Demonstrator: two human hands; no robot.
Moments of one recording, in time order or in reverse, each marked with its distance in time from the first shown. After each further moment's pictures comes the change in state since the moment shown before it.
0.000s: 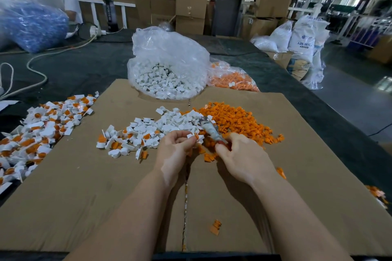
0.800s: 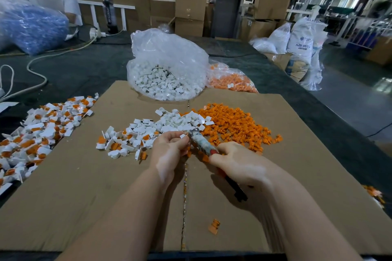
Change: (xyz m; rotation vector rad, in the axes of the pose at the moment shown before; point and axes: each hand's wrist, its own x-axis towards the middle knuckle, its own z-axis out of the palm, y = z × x) left_hand 0.003 0.005 -0.005 -0.056 0.052 -0.055; right_hand -0.010 -0.013 -0.022 0.290 -0.456 -0.009
